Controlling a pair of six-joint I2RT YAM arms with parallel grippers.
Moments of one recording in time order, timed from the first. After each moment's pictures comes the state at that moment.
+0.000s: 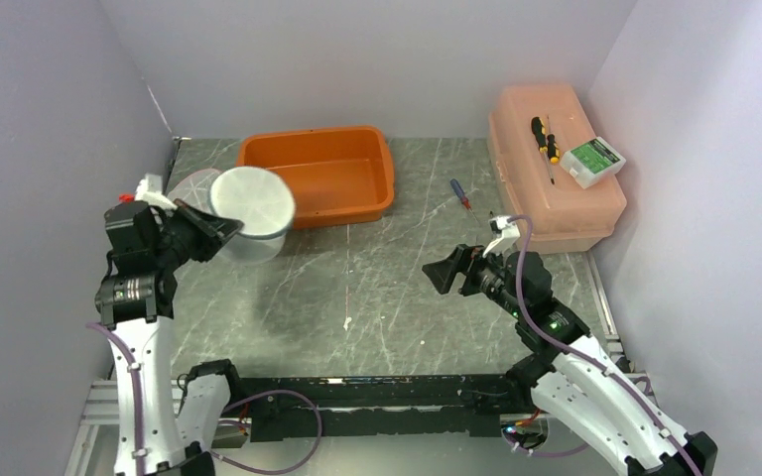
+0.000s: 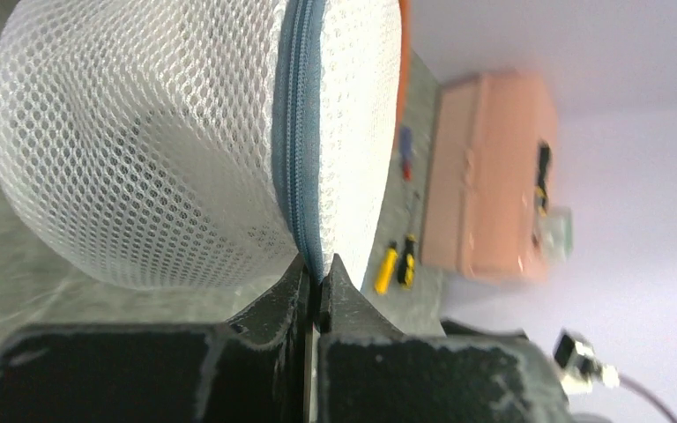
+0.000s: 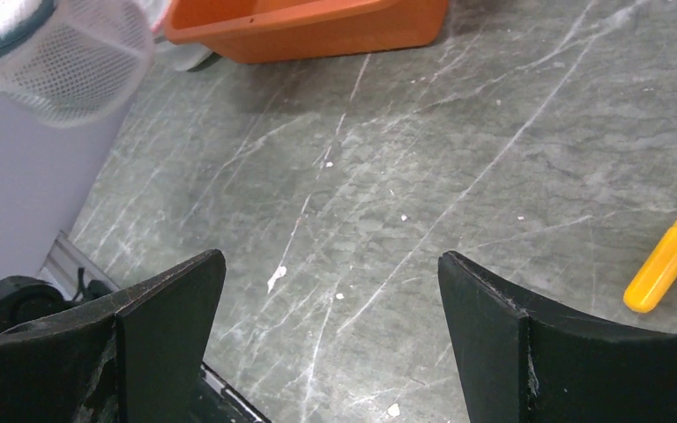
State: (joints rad) left arm 0.27 0.77 1.06 -0.77 0.45 -0.78; right arm 0.54 0.60 0.51 -0.18 -0.10 0.54
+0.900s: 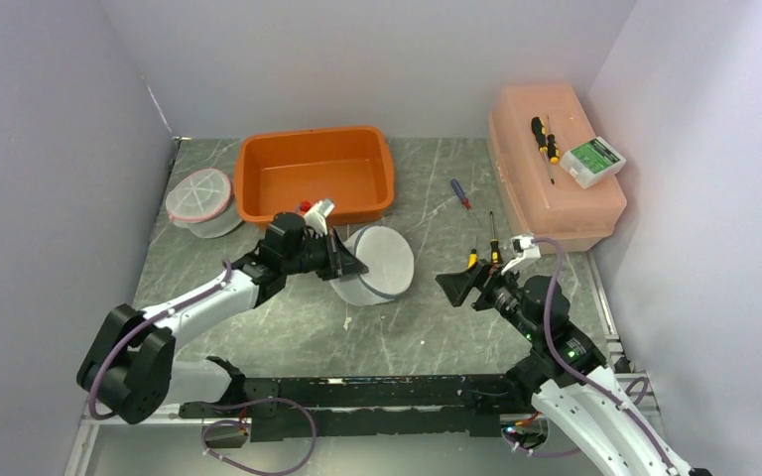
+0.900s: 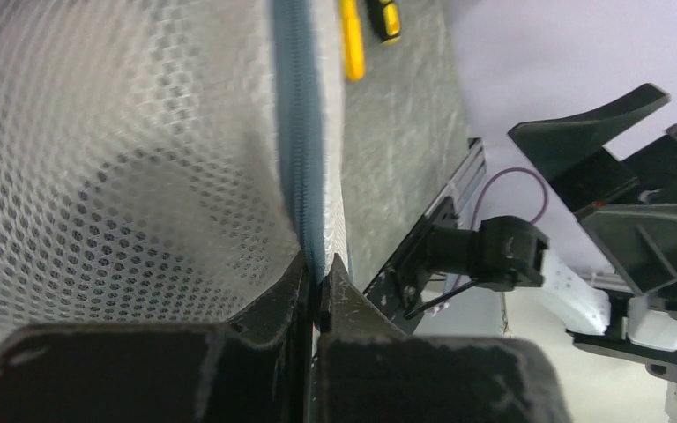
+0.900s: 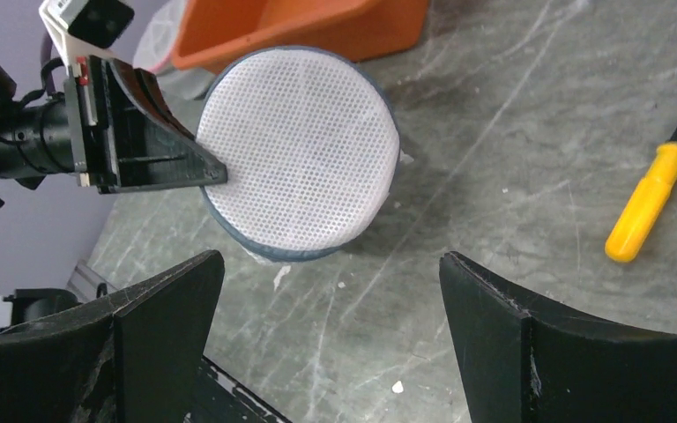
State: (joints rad) left arm -0.56 1.25 0.70 0.12 0.52 -0.80; right arm 0.54 0.35 0.46 -0.31 -0.04 0.61
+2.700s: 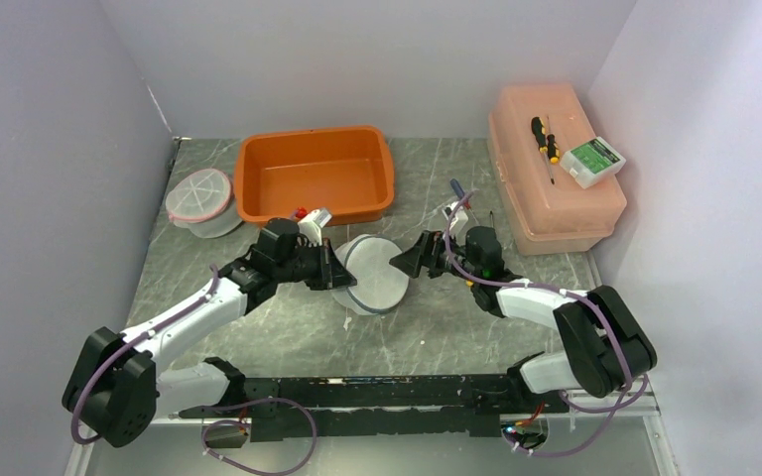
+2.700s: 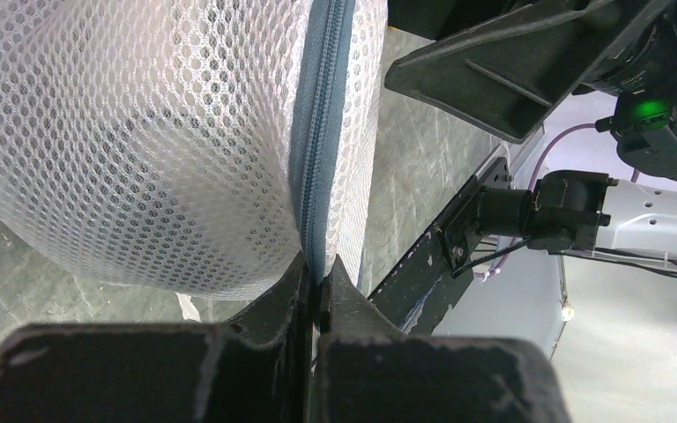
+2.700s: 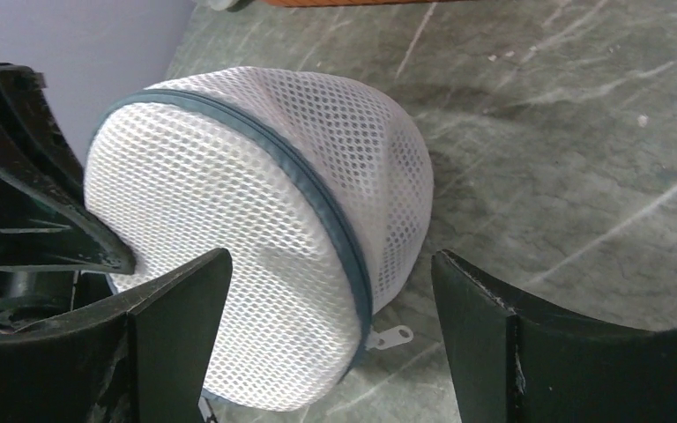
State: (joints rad) left arm -0.56 1.15 0.66 -0.08 0.49 -0.65; right arm 0.44 1.37 0.45 0.63 -0.50 0.61
